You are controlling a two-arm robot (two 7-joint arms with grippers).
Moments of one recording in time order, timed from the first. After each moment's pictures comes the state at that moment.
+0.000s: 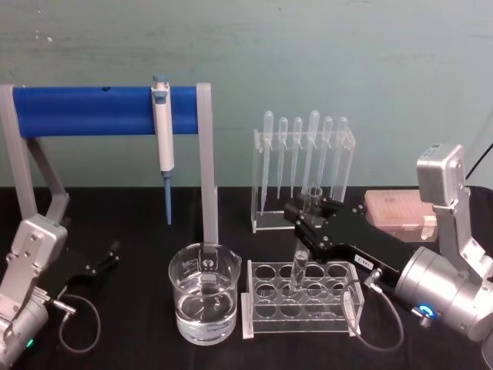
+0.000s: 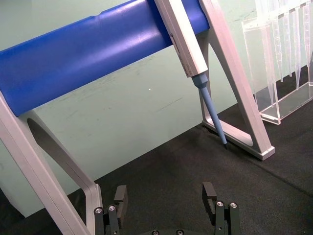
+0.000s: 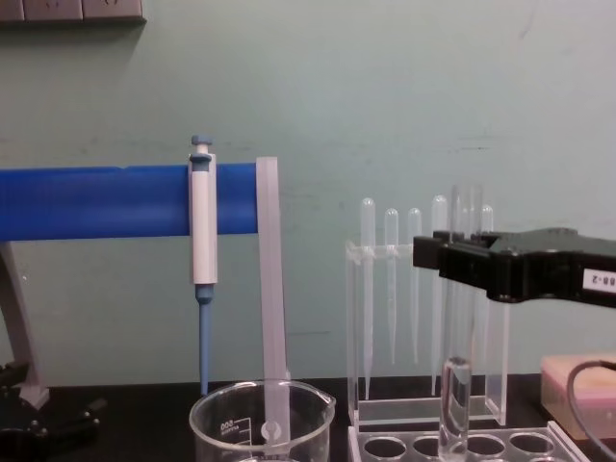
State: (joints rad) left arm -0.20 0.60 0.45 -1.41 -0.25 -0.12 0.03; right arm 0.21 0.53 -0.38 -1.75 0.52 0.11 0.40
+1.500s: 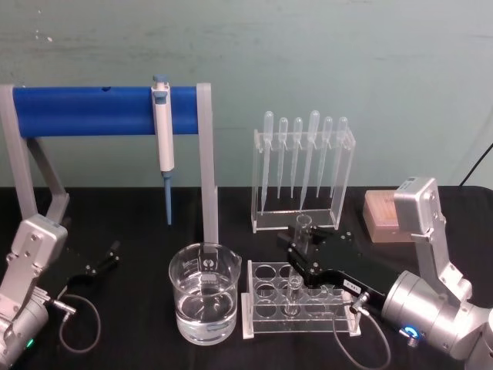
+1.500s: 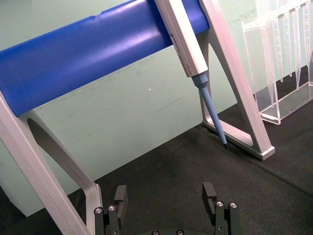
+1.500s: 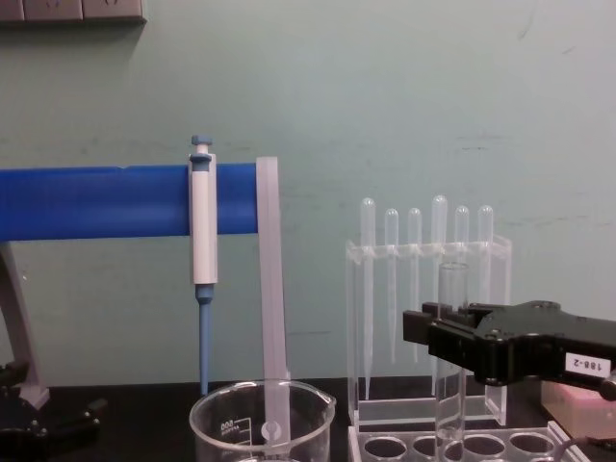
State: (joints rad) left arm -0.20 0.60 0.45 -1.41 -0.25 -0.12 0.03; right arm 0.20 0.49 -0.40 -1.64 0.47 0.06 0.44
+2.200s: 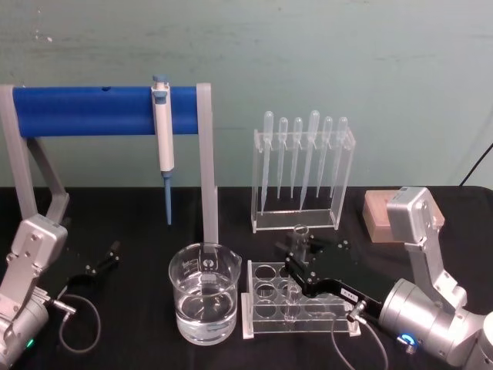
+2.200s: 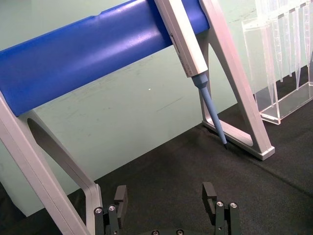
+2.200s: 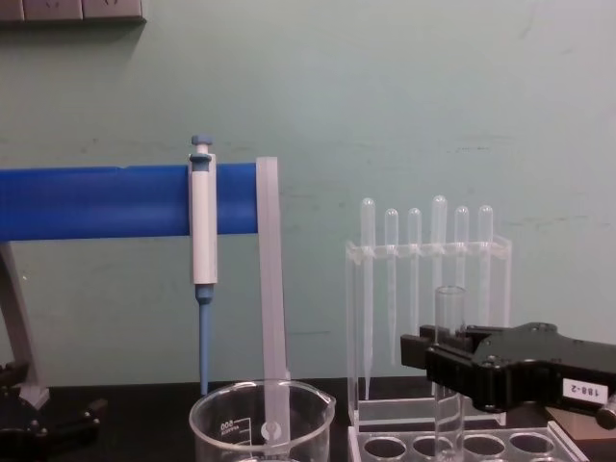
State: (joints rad) left arm -0.20 0.60 0.45 -1.41 -0.25 -0.12 0.03; right arm 0.20 0.48 -0.41 -1.61 0.45 0.05 0.45
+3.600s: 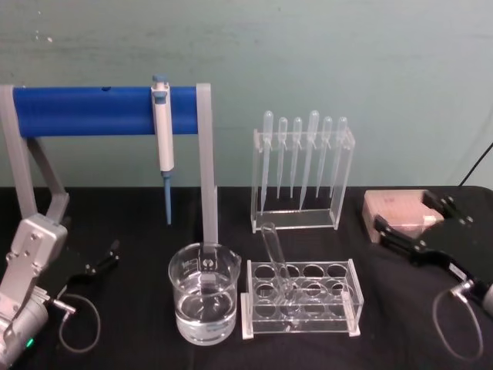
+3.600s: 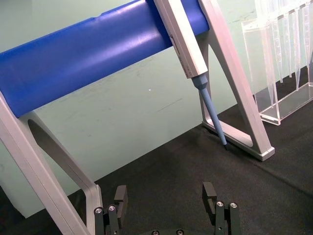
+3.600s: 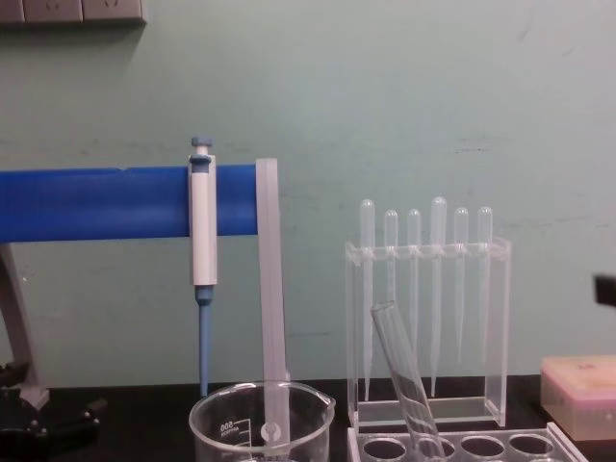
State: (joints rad) left arm -0.20 0.60 0.45 -1.41 -0.25 -0.12 0.03; right arm -0.03 0.59 -0.13 -1.85 0.40 0.13 0.21
